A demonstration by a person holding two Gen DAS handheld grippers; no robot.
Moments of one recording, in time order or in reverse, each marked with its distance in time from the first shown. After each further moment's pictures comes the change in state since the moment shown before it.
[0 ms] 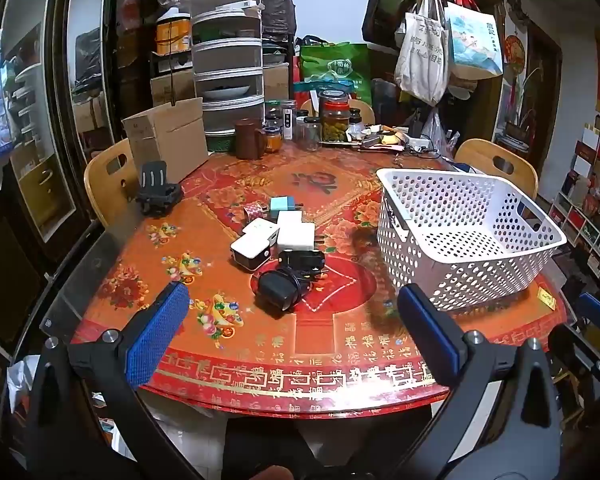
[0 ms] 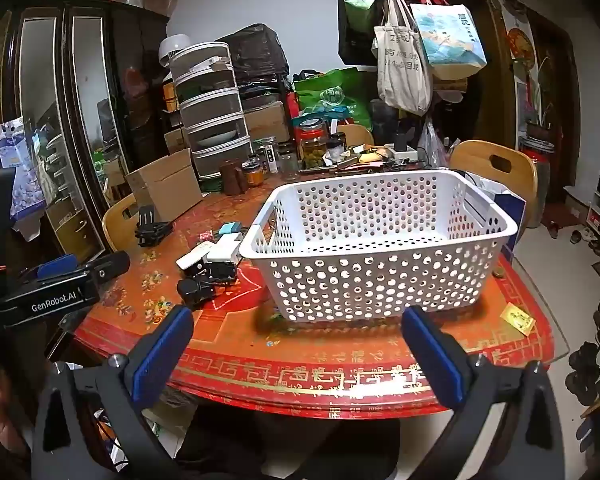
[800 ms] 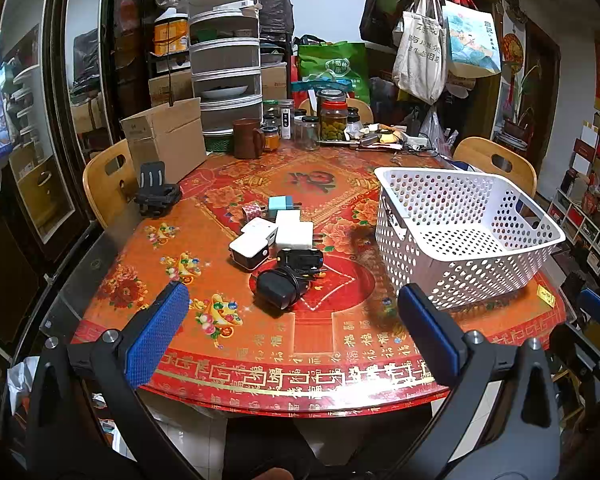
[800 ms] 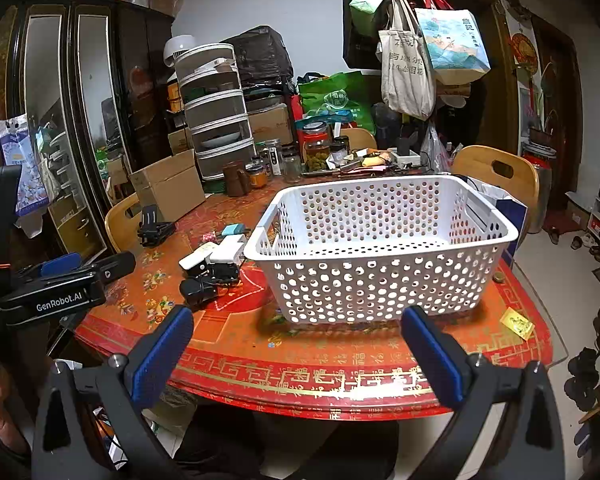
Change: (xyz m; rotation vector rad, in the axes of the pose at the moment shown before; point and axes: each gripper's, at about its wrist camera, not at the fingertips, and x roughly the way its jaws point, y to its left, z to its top) left arm 0.000 -0.001 0.001 0.021 0.003 0.005; right arm -0.003 0.003 0.000 -0.007 -0.012 0.004
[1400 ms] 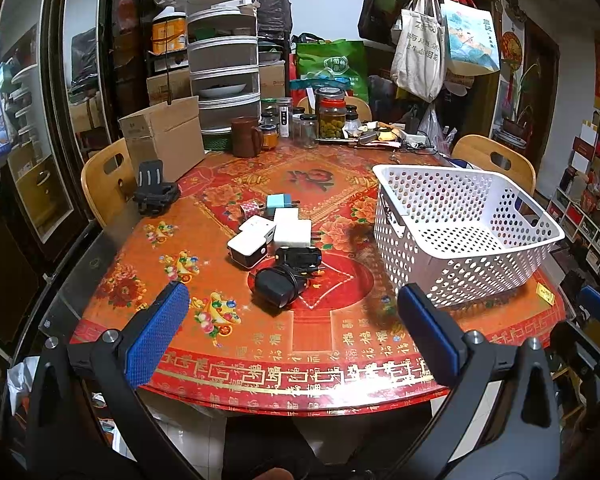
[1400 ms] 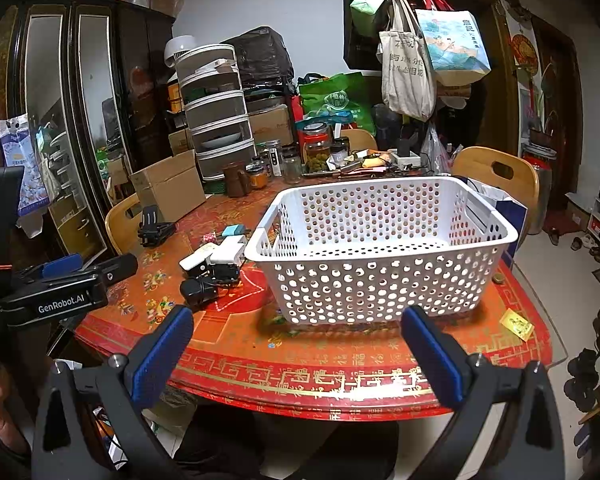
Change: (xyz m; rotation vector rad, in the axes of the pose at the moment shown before) left arm 0.000 0.000 -0.001 0.001 0.001 -0.002; right arm -0.001 0.002 0.001 -0.005 -0.002 0.000
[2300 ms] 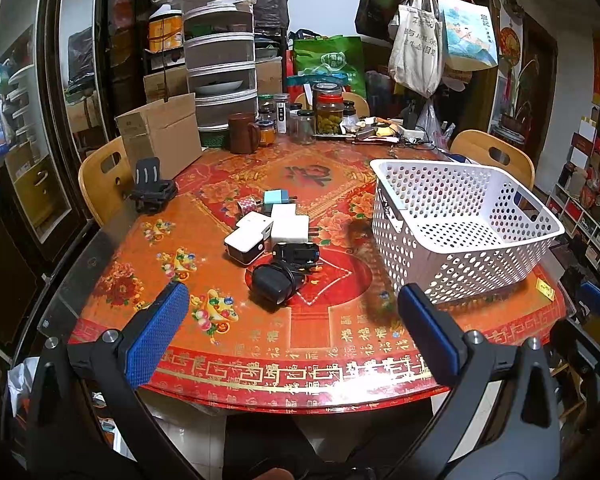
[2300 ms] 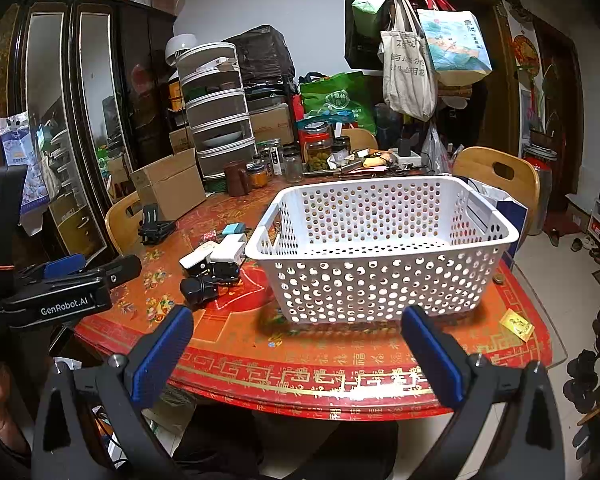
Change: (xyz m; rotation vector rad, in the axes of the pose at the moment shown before) left arm 0.006 -0.004 -0.003 0.012 0.018 -0.006; right arm -0.001 -0.001 0.002 -0.005 -0.002 0.001
